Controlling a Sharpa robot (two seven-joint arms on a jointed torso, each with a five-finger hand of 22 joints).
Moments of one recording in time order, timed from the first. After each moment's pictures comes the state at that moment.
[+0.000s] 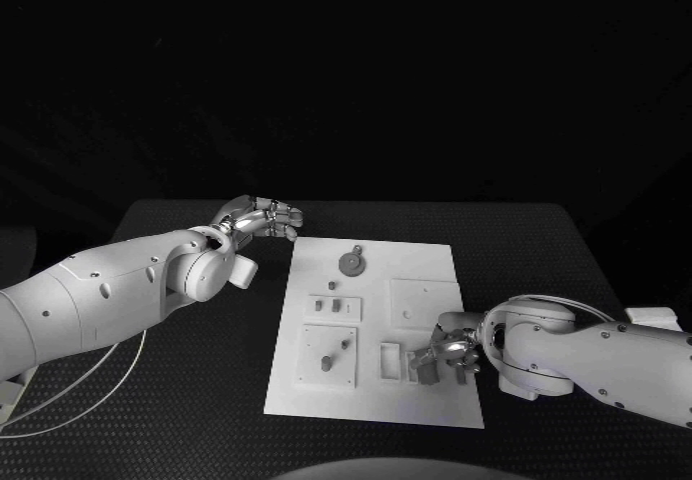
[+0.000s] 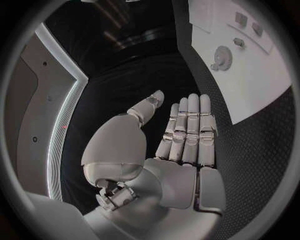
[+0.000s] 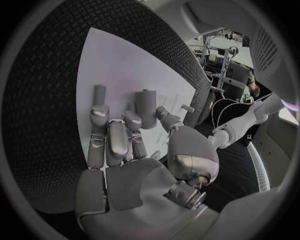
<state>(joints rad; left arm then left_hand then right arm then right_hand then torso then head) 1.19 -0.74 -0.10 1.18 -0.22 -0.18 0.28 1.07 -0.09 0.53 -0.28 0.08 0.91 0.17 0.25 0.51 1.15 0.13 0.07 0.24 0.96 0.08 0.61 0.47 0.04 0.98 -0.02 0.13 1.05 1.14 -0.88 -0.24 1.67 -1.14 0.02 -0.50 0.67 0.03 0.57 -0.20 0.05 1.04 0.08 0.27 0.61 1.23 -0.03 1.07 1.20 1.34 -0.12 1.46 1.10 0.21 1.18 -0.06 0.97 1.31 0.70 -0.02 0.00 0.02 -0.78</state>
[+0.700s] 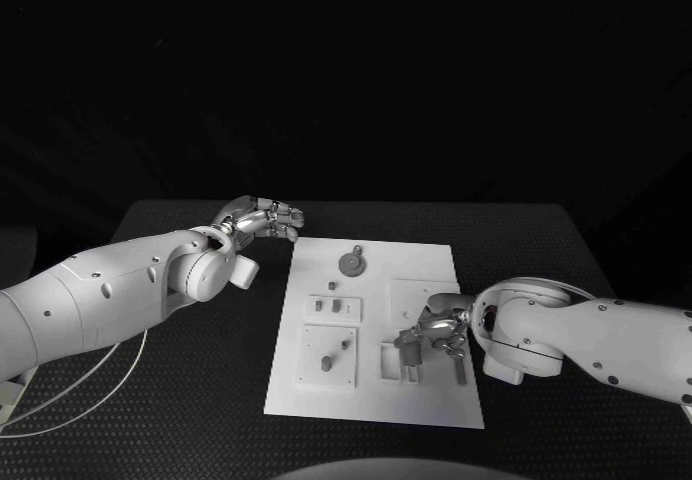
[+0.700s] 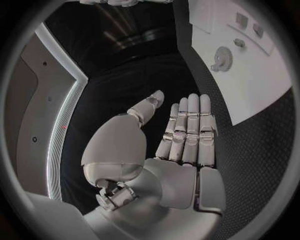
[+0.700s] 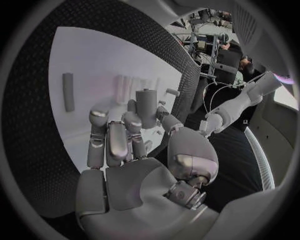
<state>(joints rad) 1.19 -0.74 -0.10 1.18 -0.22 -0.18 0.28 1.07 -0.09 0.53 -0.28 0.08 0.91 0.17 0.25 0.51 1.15 0.13 0.07 0.24 0.96 0.08 0.61 0.48 0.04 0.98 -0.02 0.13 1.05 1.21 -0.84 -0.24 1.68 -0.98 -0.03 -0.51 0.65 0.05 0.57 -0.21 0.05 1.08 0.06 0.28 0.61 1.27 -0.04 1.10 1.21 1.35 -0.13 1.46 1.11 0.21 1.18 -0.06 0.97 1.31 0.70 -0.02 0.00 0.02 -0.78</state>
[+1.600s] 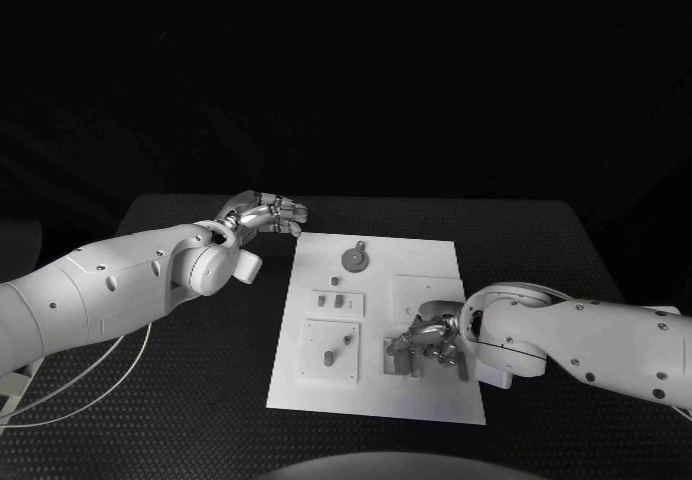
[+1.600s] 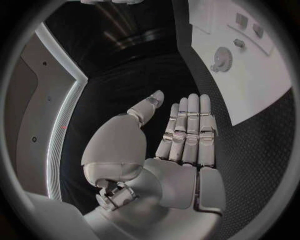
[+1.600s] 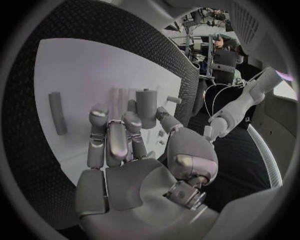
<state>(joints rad) 1.19 -0.74 -0.10 1.18 -0.22 -0.18 0.28 1.07 -0.08 0.53 -0.28 0.08 0.91 0.17 0.25 0.51 1.15 0.13 0.07 0.24 0.96 0.08 0.61 0.48 0.04 0.98 -0.02 0.12 1.05 1.18 -0.78 -0.25 1.63 -0.93 0.01 -0.53 0.63 0.07 0.57 -0.20 0.05 1.08 0.07 0.28 0.61 1.27 -0.04 1.10 1.21 1.35 -0.13 1.46 1.11 0.21 1.18 -0.06 0.97 1.31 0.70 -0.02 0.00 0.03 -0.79</state>
